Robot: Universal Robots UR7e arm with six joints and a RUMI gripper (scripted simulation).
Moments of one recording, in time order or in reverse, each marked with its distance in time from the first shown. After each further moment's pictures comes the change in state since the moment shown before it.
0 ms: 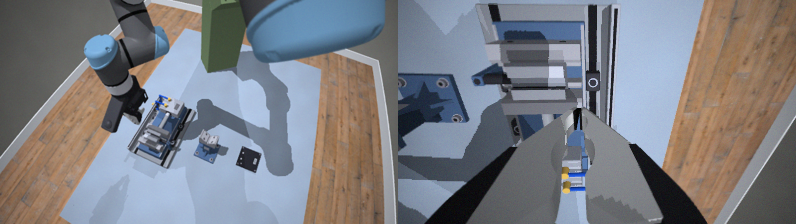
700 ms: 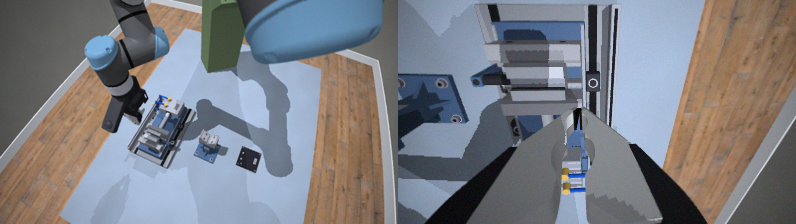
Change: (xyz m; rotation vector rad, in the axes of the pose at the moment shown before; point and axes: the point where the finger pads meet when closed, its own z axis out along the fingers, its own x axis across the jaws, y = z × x) arm 0.000 0.000 0.002 0.000 0.000 0.000
